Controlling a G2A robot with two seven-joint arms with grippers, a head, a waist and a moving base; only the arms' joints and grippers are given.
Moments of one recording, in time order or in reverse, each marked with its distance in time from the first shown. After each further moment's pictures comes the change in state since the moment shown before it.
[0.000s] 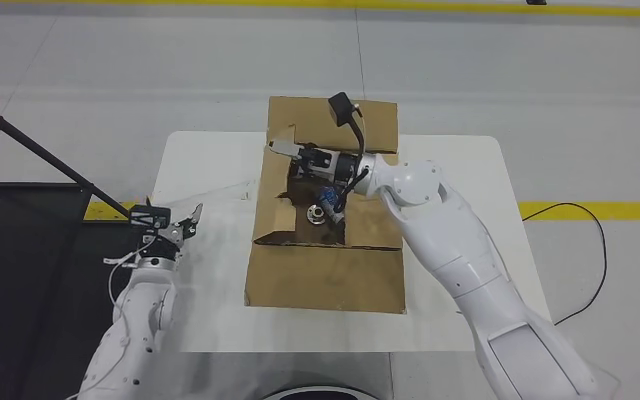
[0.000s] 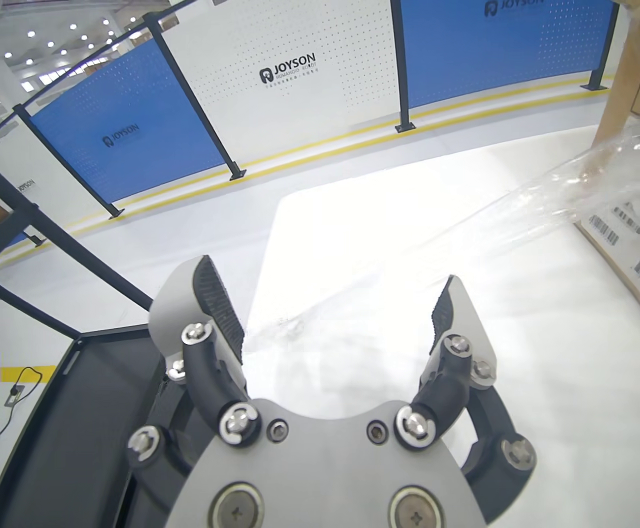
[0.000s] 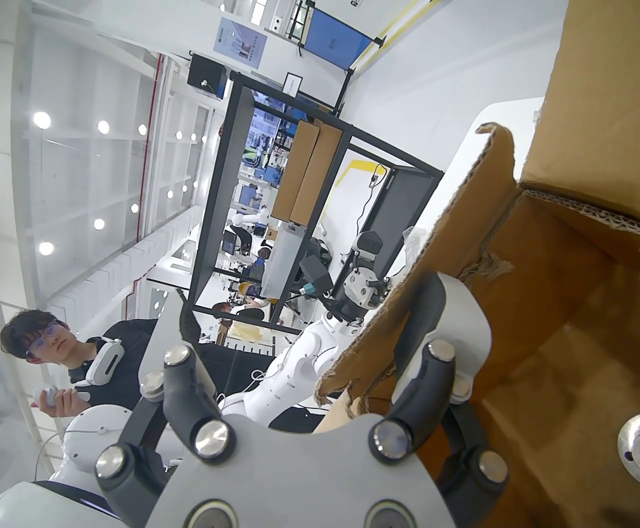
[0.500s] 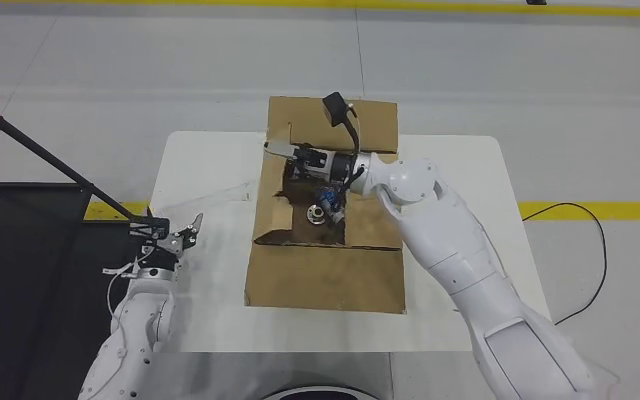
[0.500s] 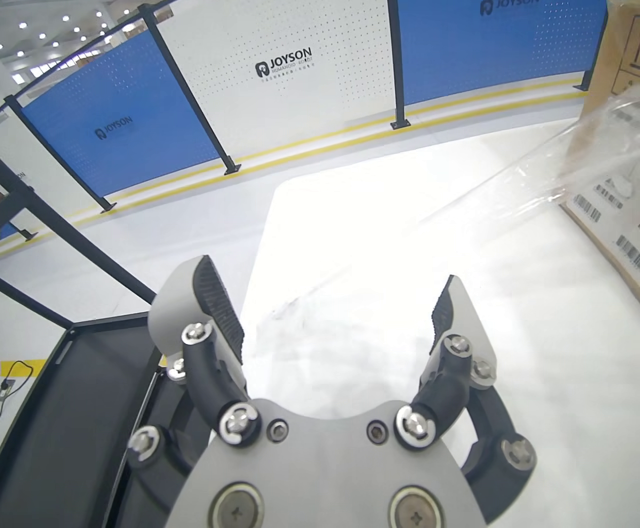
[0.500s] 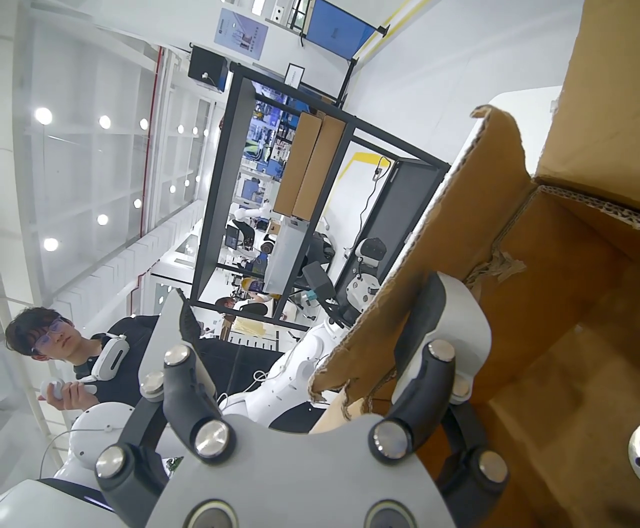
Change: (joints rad) left arm 0.060 -0.005 -0.015 -0.025 -0.016 -0.030 0.022; right arm 0.023 -0.022 -0.019 0.037 0.019 -0.006 0.017
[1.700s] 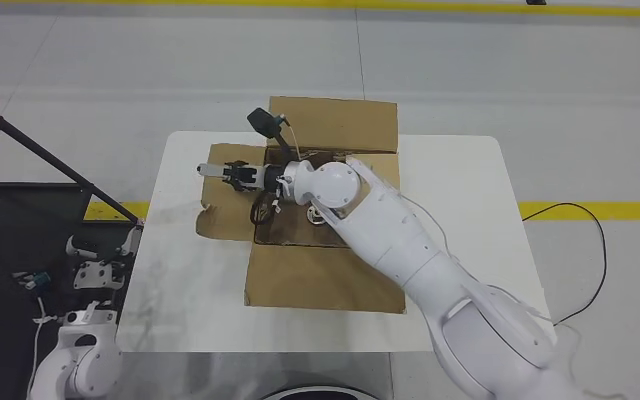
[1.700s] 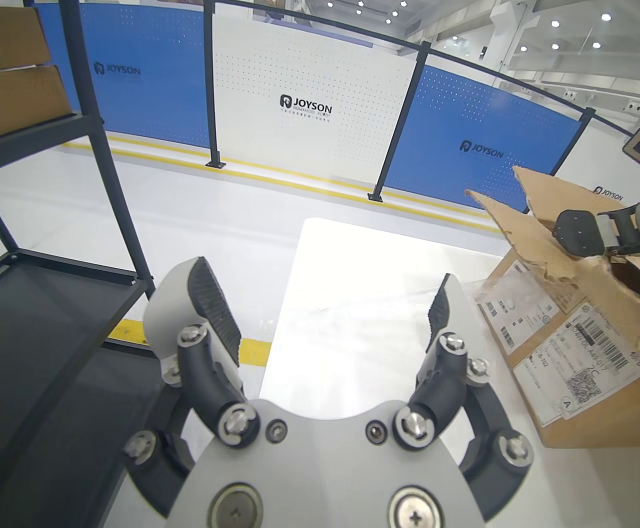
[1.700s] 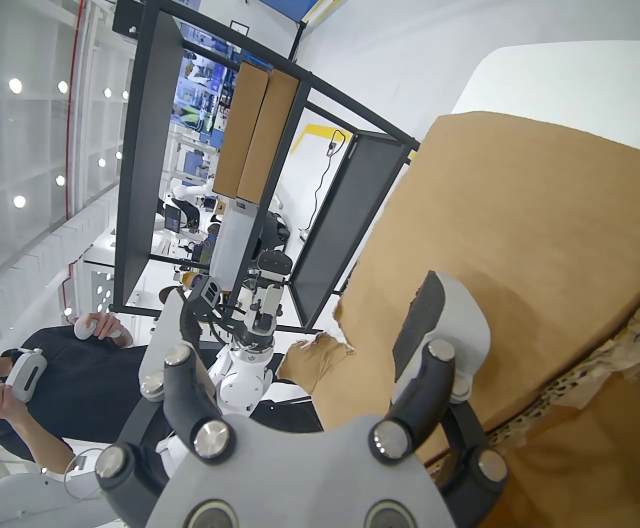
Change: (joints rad) left arm 0.335 -0.009 -0.317 -0.291 -0.500 -0.257 0.079; right arm 0.161 -0.228 -0.289 0.285 -0.081 0.007 -0.202
